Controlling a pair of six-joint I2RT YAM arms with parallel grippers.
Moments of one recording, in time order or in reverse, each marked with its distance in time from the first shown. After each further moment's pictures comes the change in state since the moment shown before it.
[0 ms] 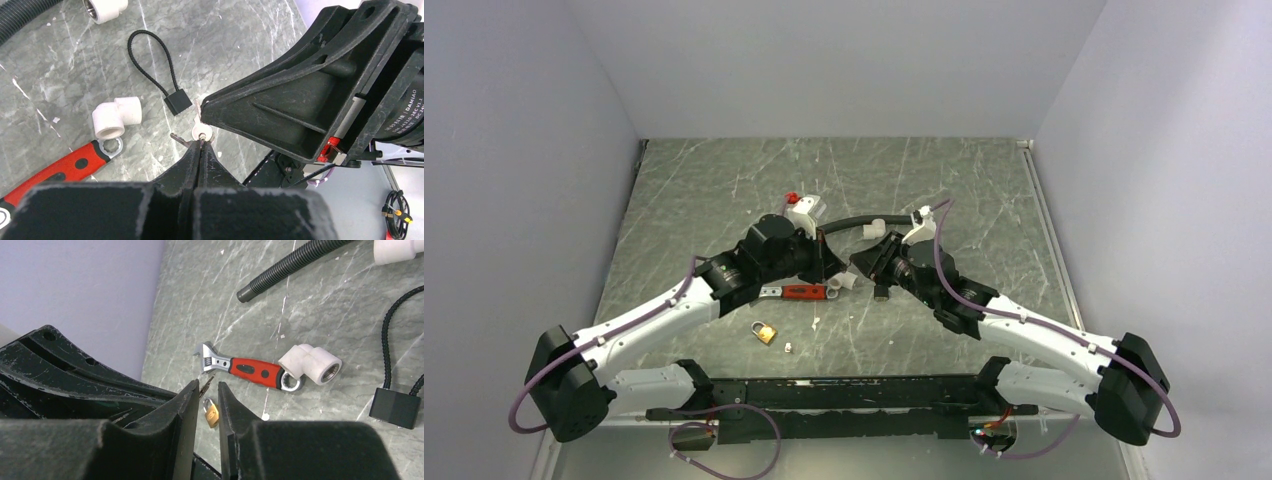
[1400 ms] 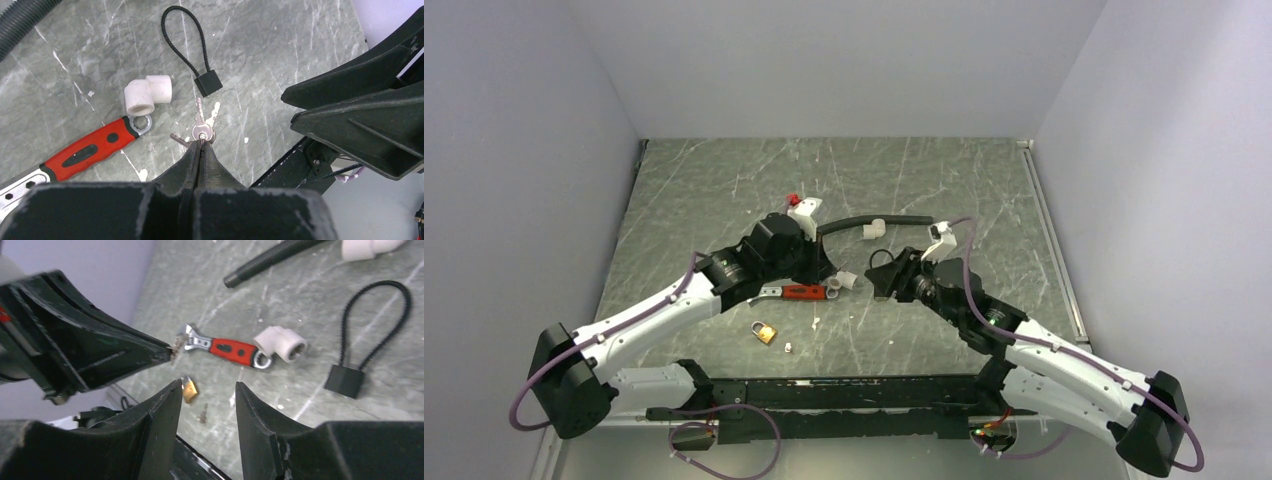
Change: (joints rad) left arm -0.005 0.034 0.071 -0.183 -0.078 0.047; right arm 0.000 -0.245 -0.095 -0.171 -0.015 -0.148
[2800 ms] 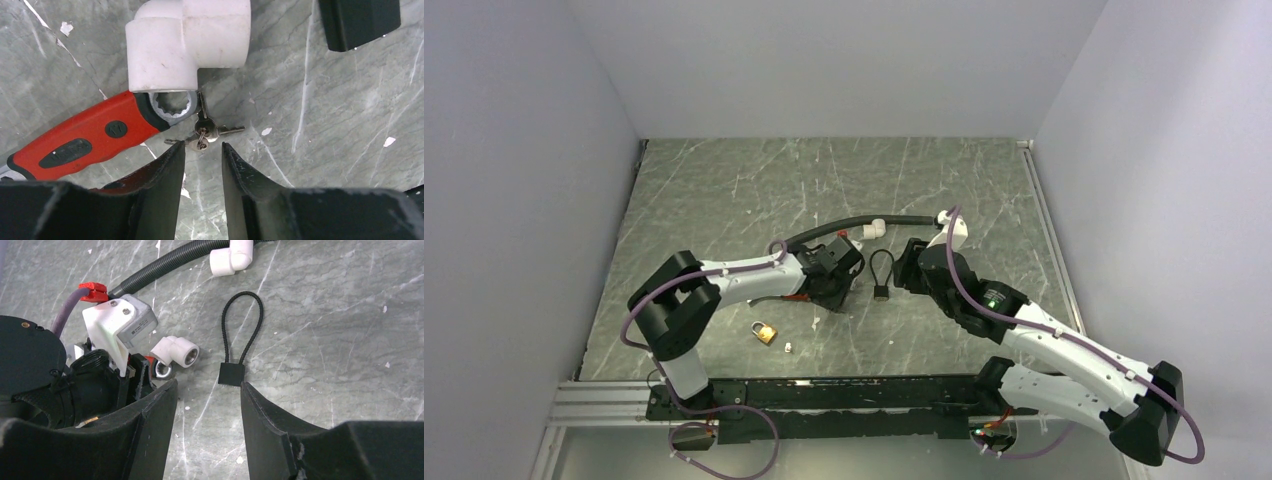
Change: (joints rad) left arm -0.107 0.539 0.130 -0.173 -0.165 0.052; right arm 0.000 0.089 0.191 -0.369 0.308 -0.098
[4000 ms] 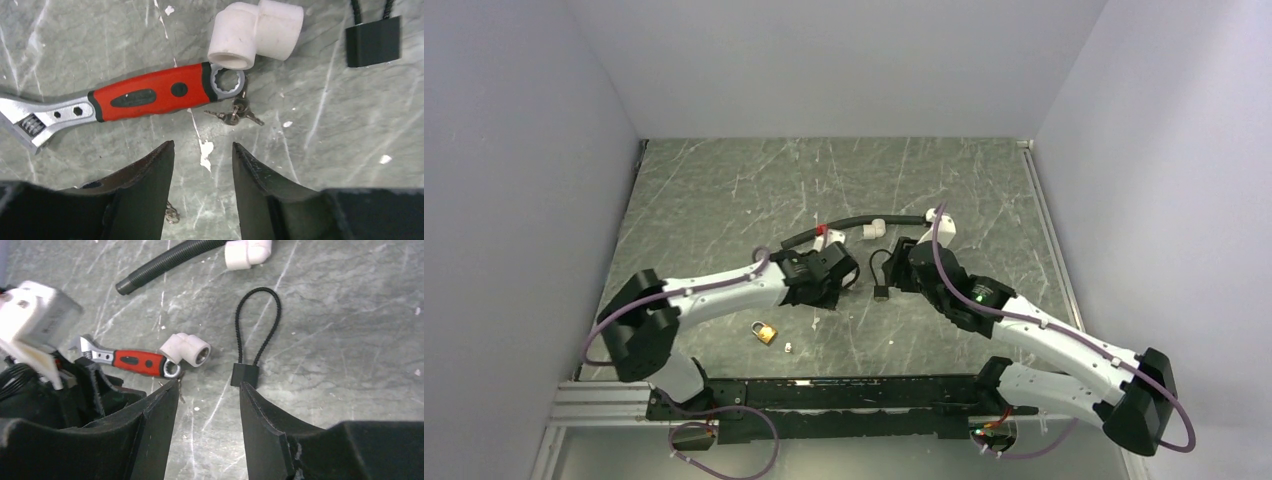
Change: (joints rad) left arm -0.072 -0.204 -0.033 -0.116 -0.274 -0.230; right arm 0.000 0.082 0.002 0.082 -0.055 0.000
